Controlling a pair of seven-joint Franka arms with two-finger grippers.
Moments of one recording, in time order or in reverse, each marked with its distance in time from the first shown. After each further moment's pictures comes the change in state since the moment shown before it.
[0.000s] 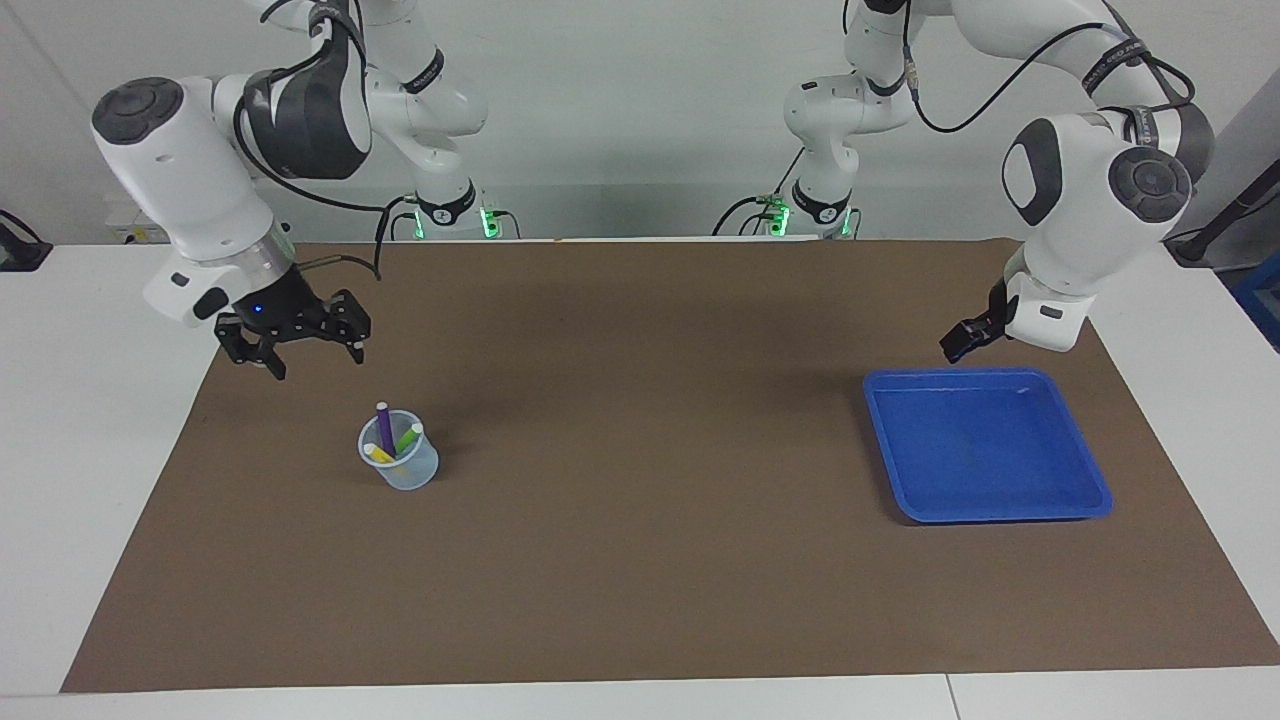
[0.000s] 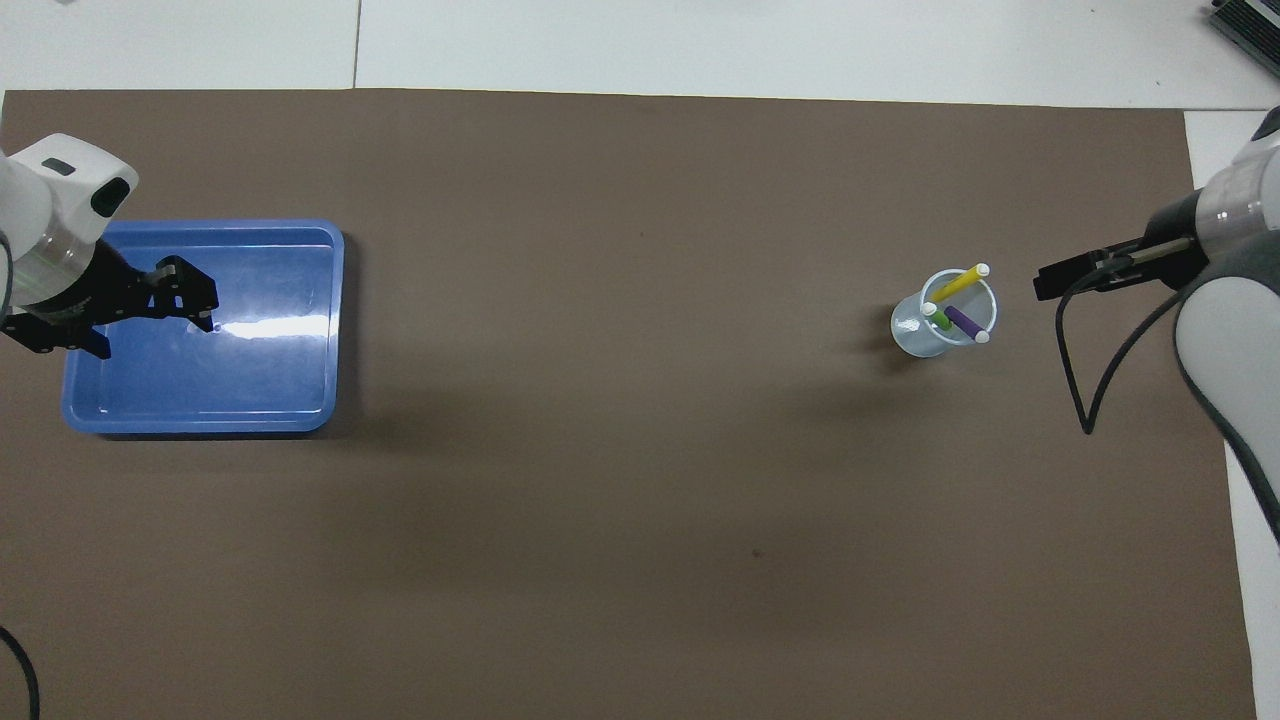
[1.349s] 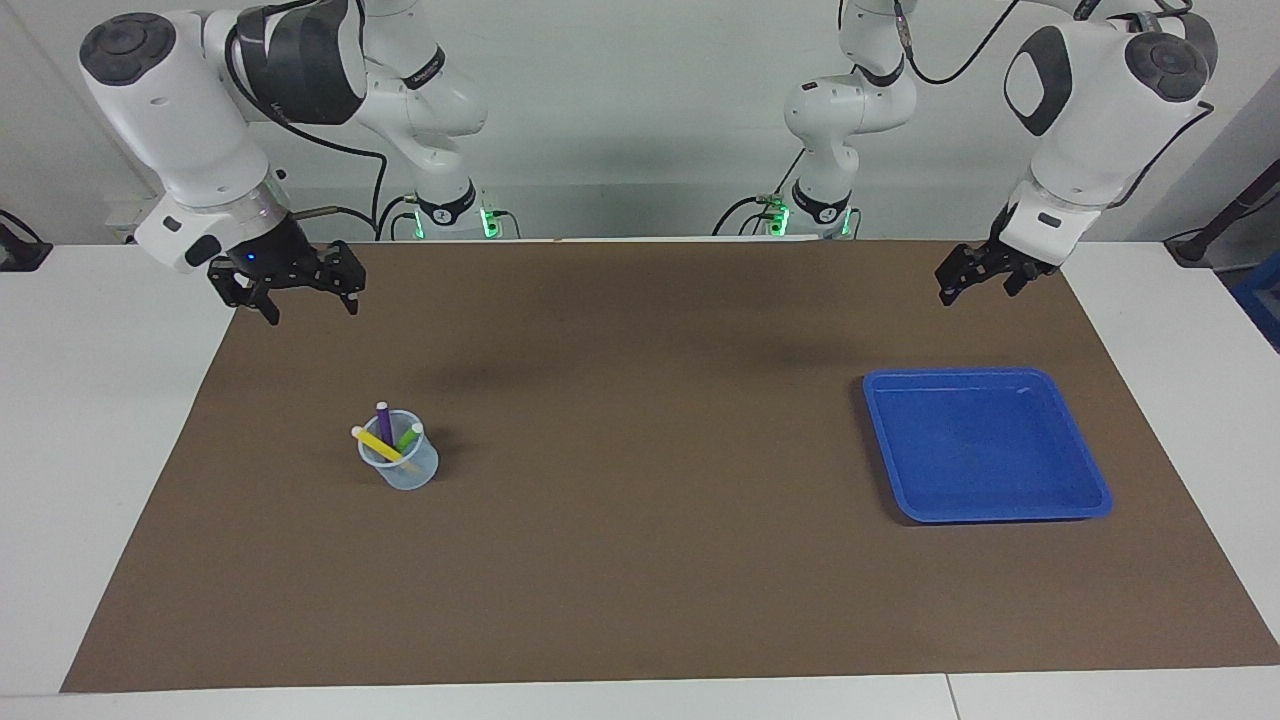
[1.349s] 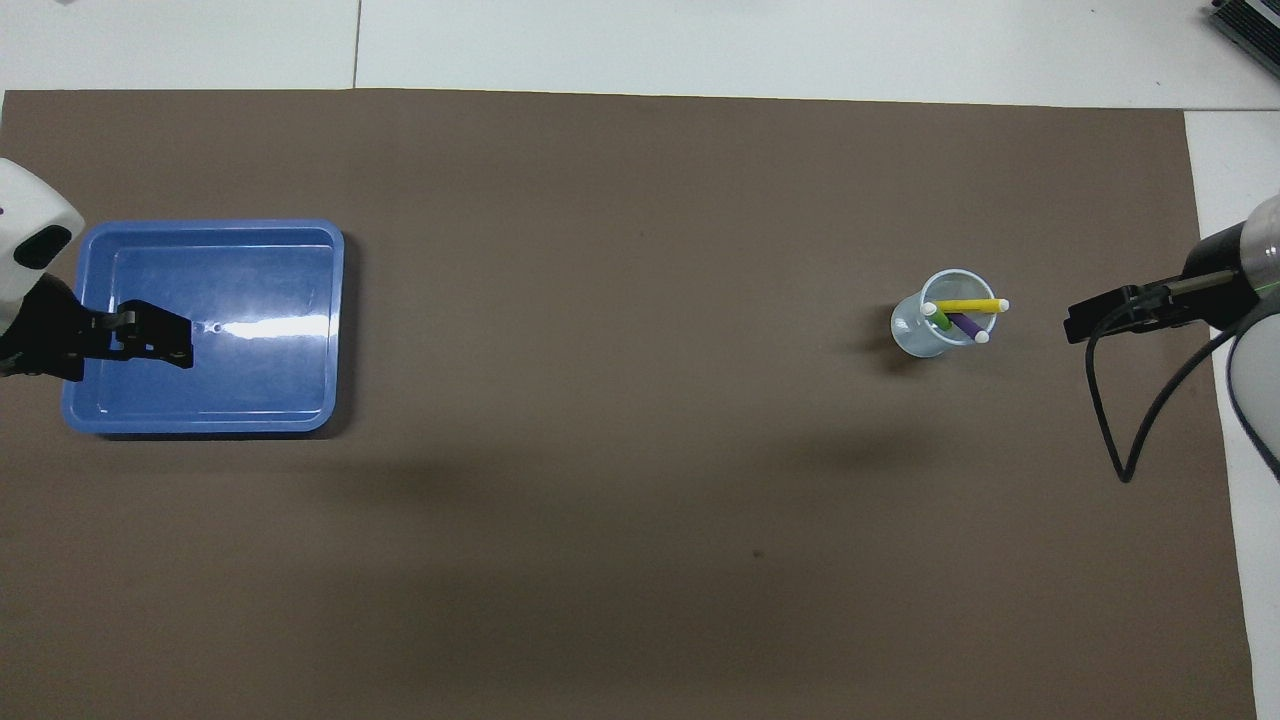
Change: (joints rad) left arm 0.006 -0.196 -0.017 -0.102 -0.092 -0.012 0.192; right arm 0.002 -0.056 0.005 0.009 -0.031 -0.147 0.056
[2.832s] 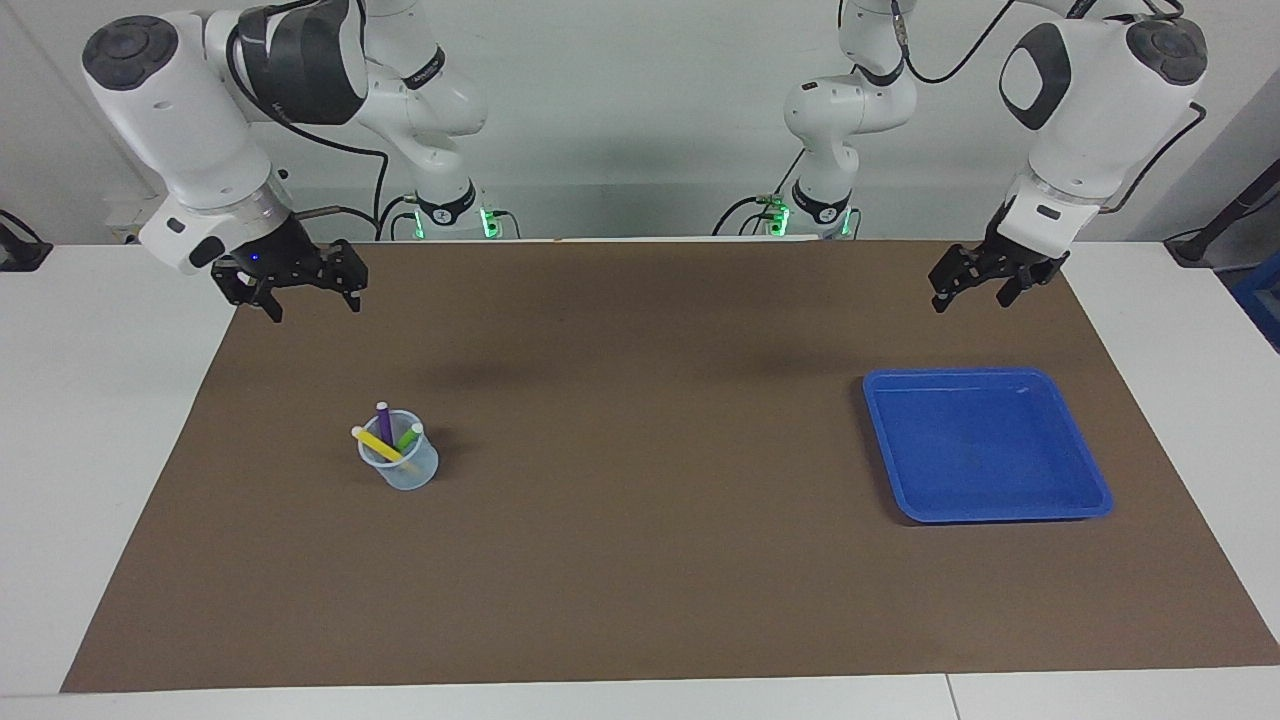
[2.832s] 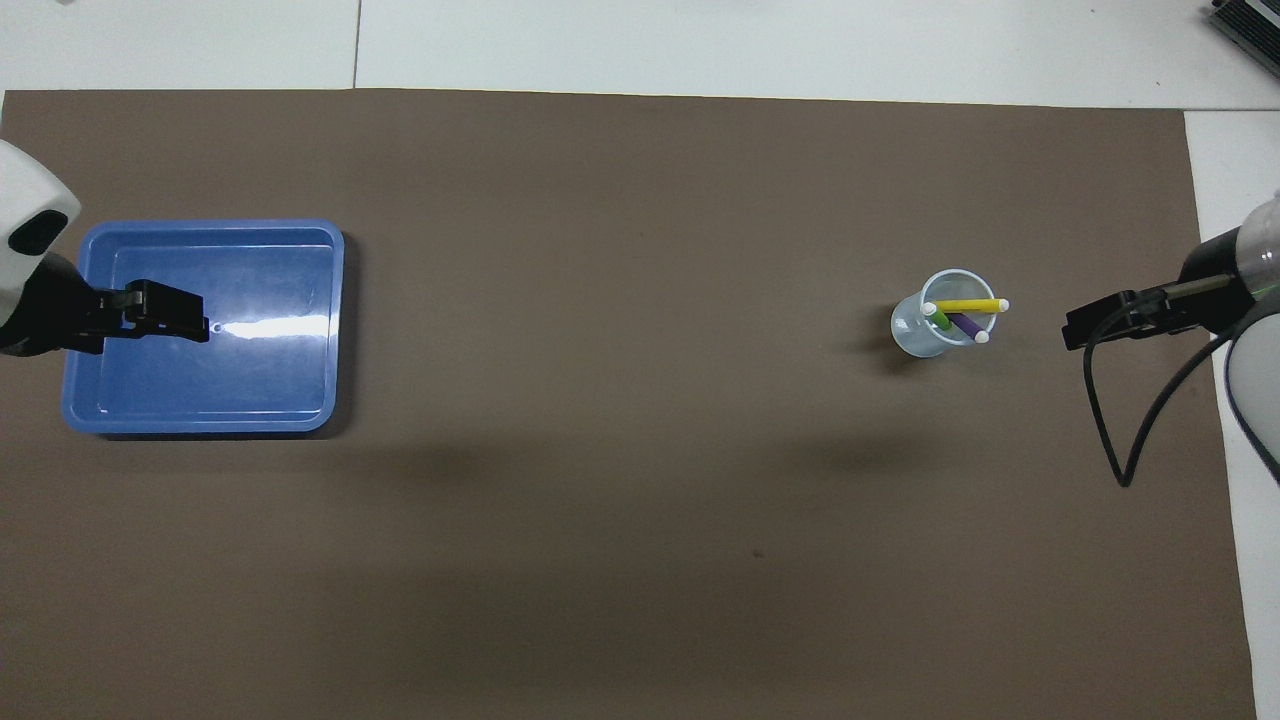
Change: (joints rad) left arm -0.002 -0.007 -0.004 0.000 -0.057 0.084 0.023; right arm 0.004 0.000 -0.002 0.000 0.000 -0.021 0.004
